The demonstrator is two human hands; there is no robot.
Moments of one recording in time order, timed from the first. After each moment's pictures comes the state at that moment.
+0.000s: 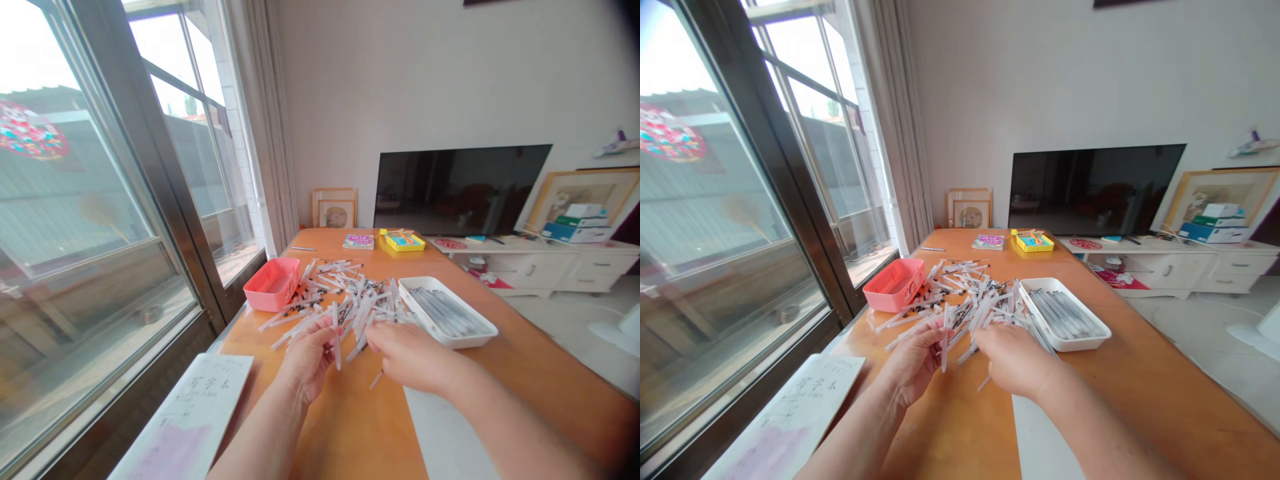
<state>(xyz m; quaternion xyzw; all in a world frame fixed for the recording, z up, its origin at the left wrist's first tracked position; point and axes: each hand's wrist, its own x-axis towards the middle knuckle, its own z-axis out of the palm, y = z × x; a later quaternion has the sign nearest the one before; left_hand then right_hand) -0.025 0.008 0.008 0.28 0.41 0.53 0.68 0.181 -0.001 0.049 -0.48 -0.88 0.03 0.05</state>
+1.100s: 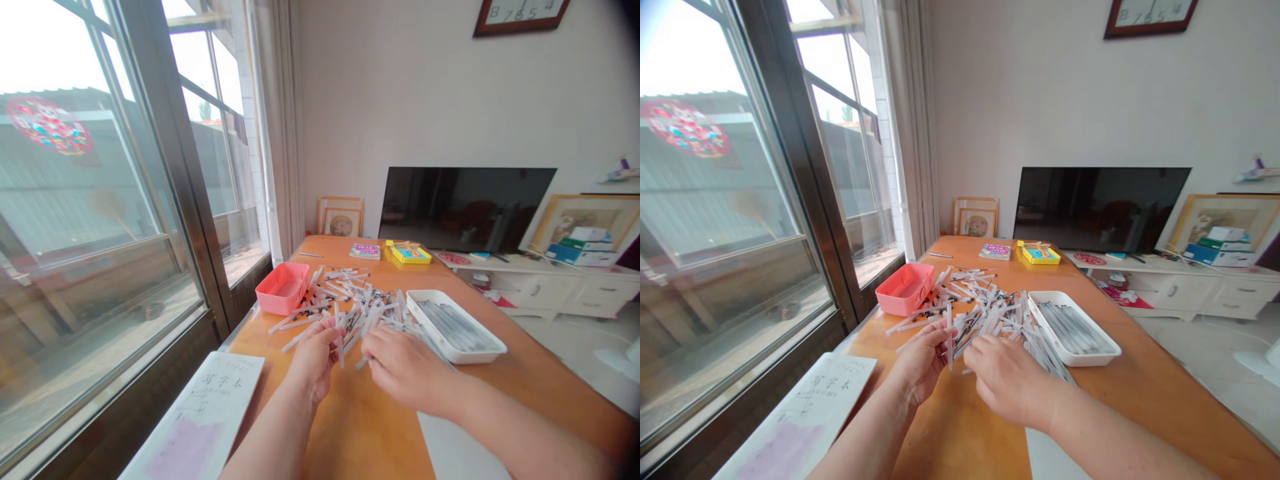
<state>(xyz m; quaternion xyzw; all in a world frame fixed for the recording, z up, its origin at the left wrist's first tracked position) -0.034 0.016 0.006 0.26 0.39 0.58 0.67 0.157 -0.017 0.051 -0.36 -0.92 -0.02 0.13</state>
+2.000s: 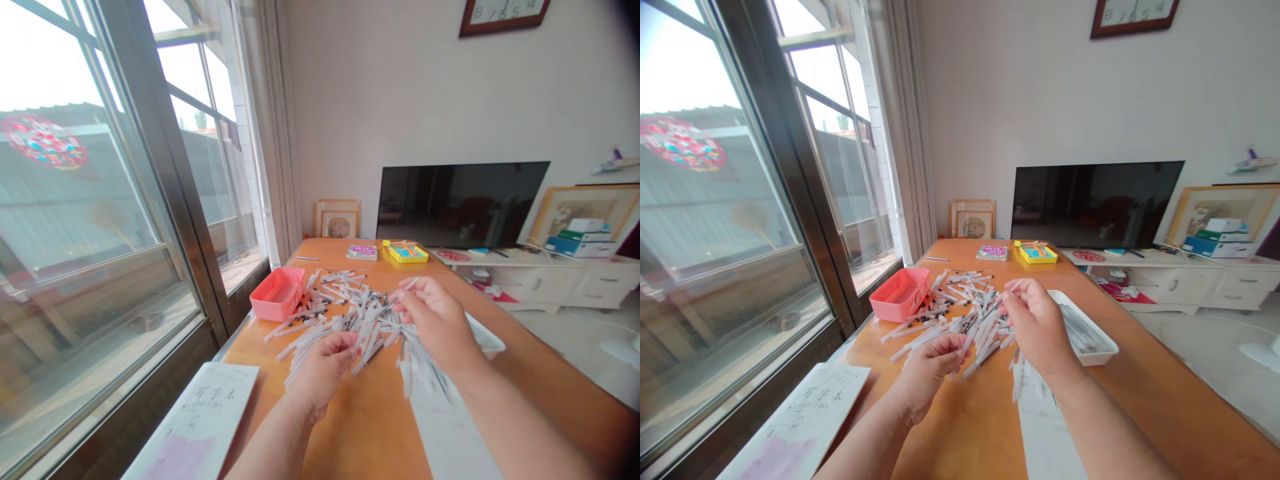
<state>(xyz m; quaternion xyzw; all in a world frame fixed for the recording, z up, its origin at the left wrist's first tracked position) -0.021 -0.004 0.021 0.49 0.40 0.47 0.61 0.184 0.021 0.074 -0.46 -0.56 0.29 0.62</state>
